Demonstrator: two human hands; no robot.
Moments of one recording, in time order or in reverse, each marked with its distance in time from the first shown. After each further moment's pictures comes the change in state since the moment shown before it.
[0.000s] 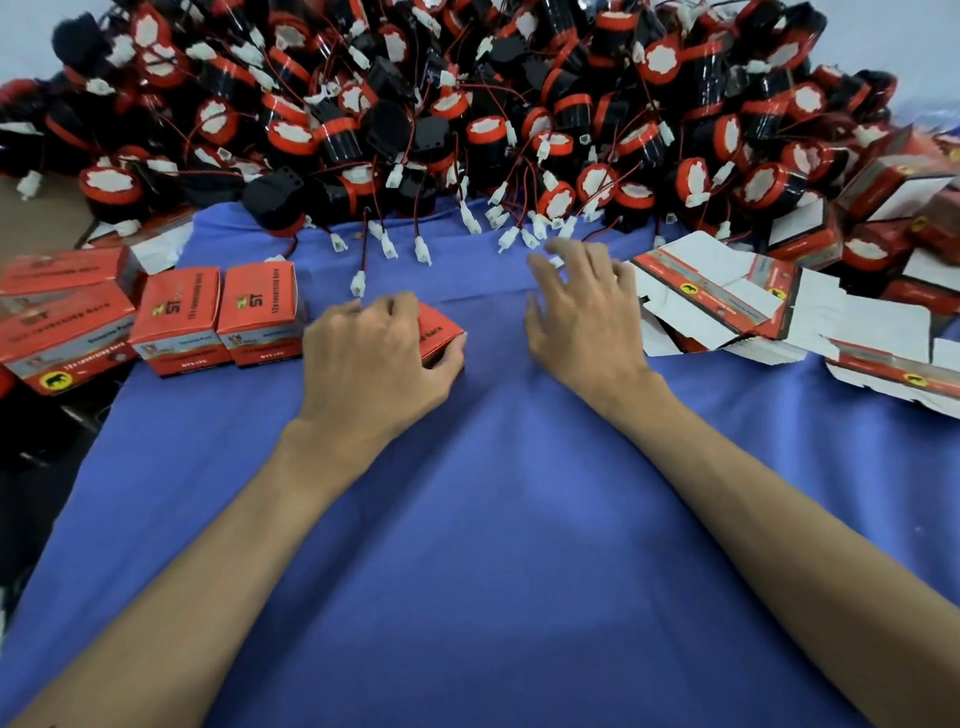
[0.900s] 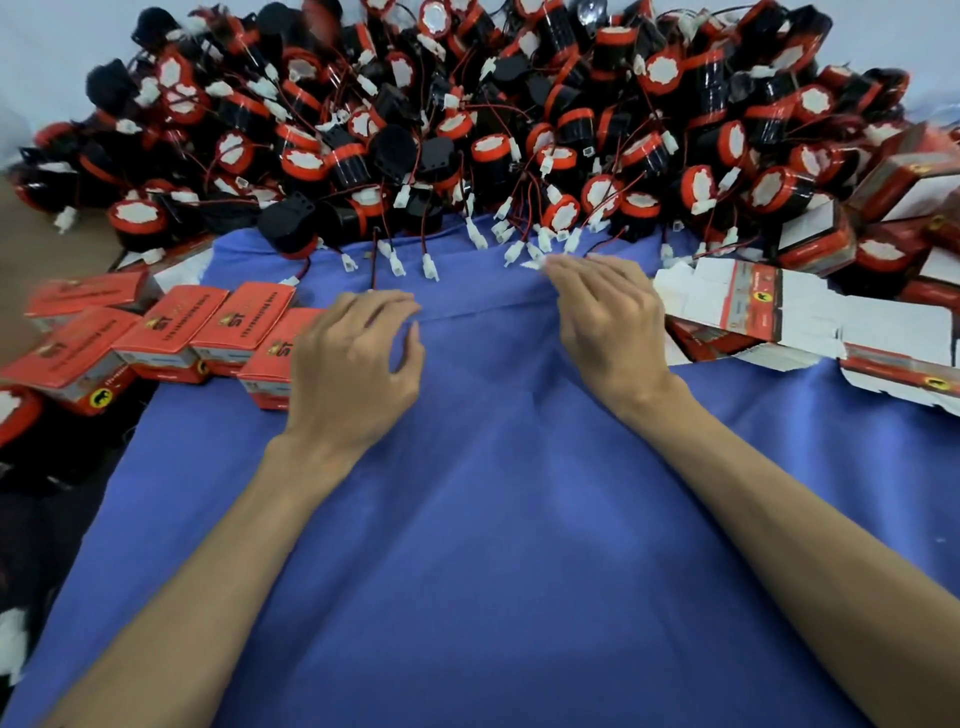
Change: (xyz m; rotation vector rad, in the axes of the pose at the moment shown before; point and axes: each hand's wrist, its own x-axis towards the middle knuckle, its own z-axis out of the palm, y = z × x) left_hand 0.003 -0.022 0.009 -0.251 0.262 0.083; right_hand 0.007 0.015 -0.011 0.188 0.460 -0.205
